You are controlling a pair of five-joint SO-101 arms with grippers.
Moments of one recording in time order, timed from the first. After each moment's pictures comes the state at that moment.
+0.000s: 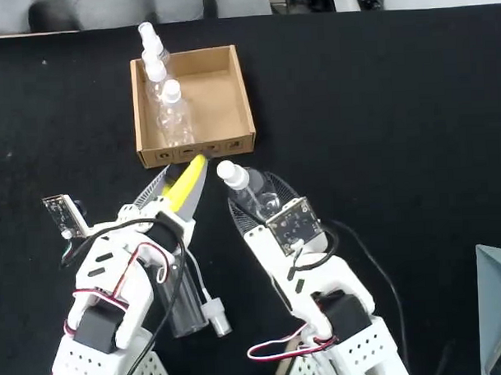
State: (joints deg) left arm 16.0 -103.9 87.8 26.1 41.0; right arm -26.6 -102.9 96.6 32.7 10.4
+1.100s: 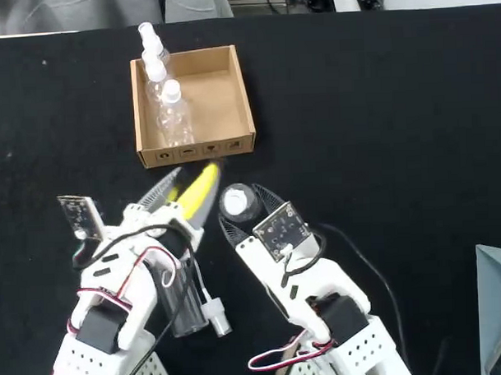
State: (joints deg) left arm 18.3 -103.9 88.7 26.1 32.3; right arm -31.3 -102.9 96.6 36.7 10.3
